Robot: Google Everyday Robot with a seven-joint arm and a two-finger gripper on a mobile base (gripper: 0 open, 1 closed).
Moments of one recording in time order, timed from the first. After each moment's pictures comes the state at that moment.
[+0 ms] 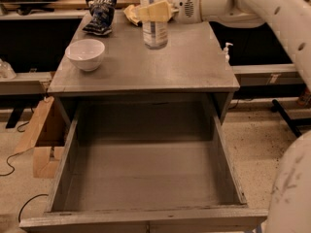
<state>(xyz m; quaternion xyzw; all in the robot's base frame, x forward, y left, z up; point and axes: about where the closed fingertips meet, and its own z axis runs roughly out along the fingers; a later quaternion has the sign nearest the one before) 0.713 0.000 1.011 -0.40 0.67 0.36 0.50</state>
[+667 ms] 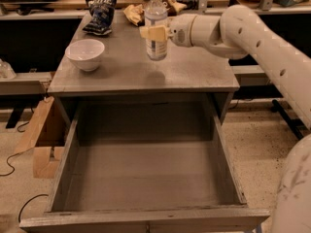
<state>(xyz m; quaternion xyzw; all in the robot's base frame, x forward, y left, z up) 0.770 -0.003 0.946 -0.36 0.67 0.31 0.57</state>
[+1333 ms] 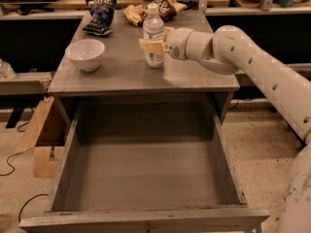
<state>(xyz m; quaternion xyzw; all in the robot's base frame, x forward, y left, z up) 0.781 -0.001 0.893 -0.40 0.65 0.26 0.60</state>
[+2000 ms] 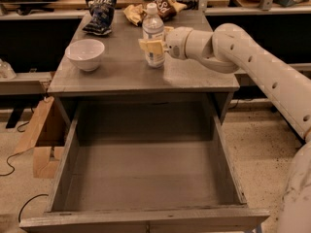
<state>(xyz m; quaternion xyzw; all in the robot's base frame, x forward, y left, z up) 0.781 -0.001 0.901 -0.40 0.65 0.26 0.60</state>
